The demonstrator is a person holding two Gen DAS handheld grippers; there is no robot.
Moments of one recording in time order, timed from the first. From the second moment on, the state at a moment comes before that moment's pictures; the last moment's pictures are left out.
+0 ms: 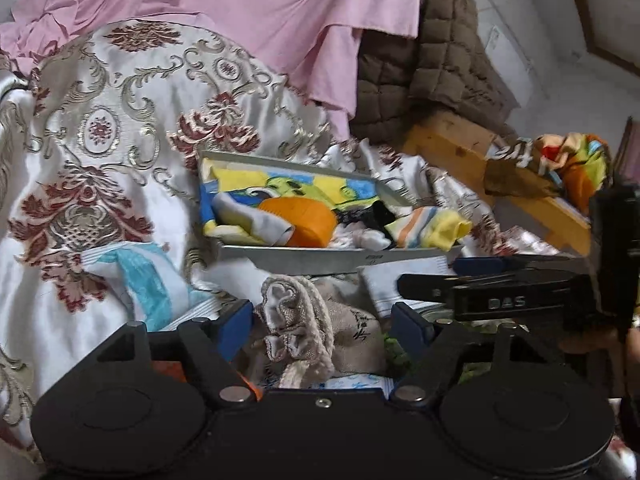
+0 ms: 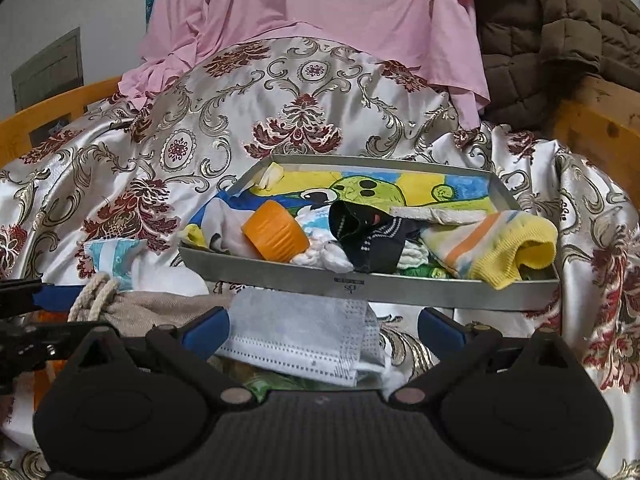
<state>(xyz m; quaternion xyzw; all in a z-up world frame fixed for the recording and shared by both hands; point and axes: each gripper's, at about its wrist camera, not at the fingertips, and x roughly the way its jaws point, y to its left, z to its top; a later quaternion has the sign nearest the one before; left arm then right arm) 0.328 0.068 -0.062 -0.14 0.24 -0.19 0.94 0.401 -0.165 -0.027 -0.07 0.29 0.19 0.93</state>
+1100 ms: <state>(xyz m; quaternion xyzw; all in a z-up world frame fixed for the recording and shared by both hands) 0.357 0.071 -0.074 -0.21 0.29 -0.22 0.91 0.375 -0.151 -0.022 -0.11 0.29 0.25 0.92</state>
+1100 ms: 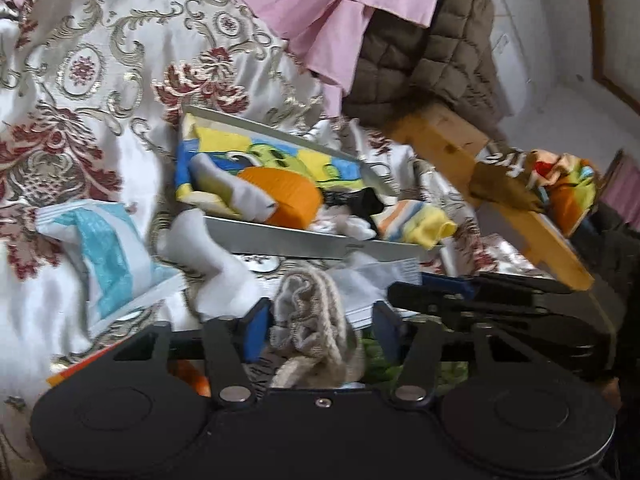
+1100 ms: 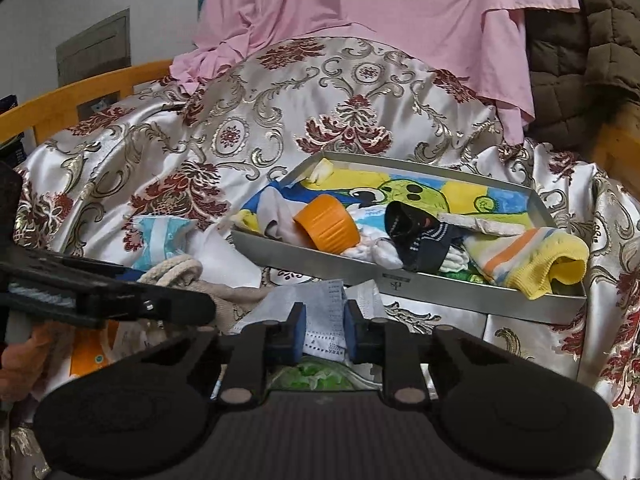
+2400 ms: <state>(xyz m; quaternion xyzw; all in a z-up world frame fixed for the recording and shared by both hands) 0.303 0.072 -0.017 -0.20 0.17 -0.16 0.95 0.336 -0.147 0.021 -0.17 0.13 0.17 0.96</state>
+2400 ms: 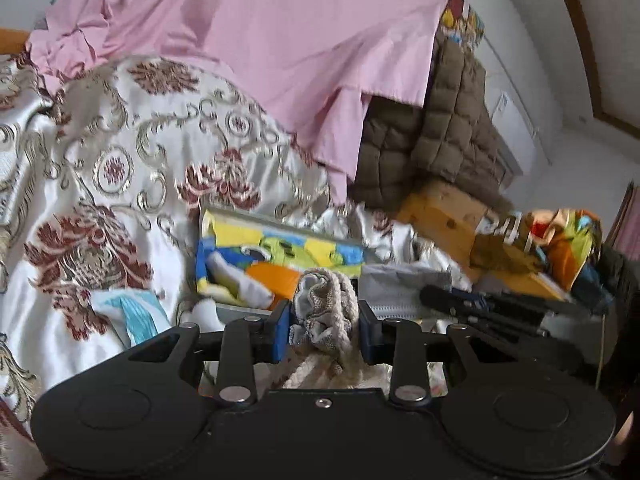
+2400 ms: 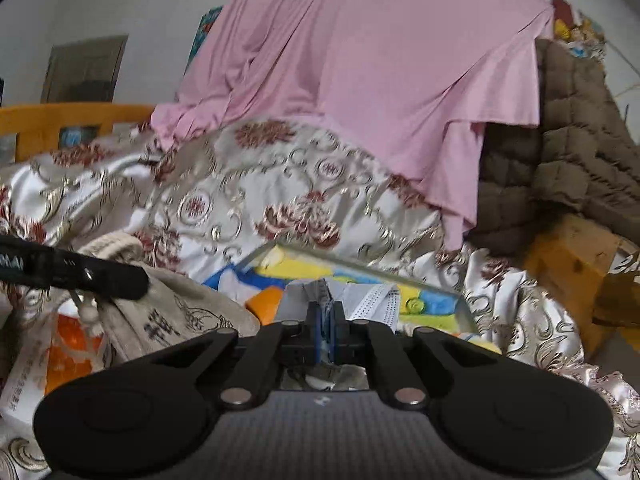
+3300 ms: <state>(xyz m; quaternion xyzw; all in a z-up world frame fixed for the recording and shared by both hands) 0.499 0.028 0.012 -0.22 0.18 -0.07 0.96 0.475 -0.215 0.021 0.06 0.15 0.08 0.98</state>
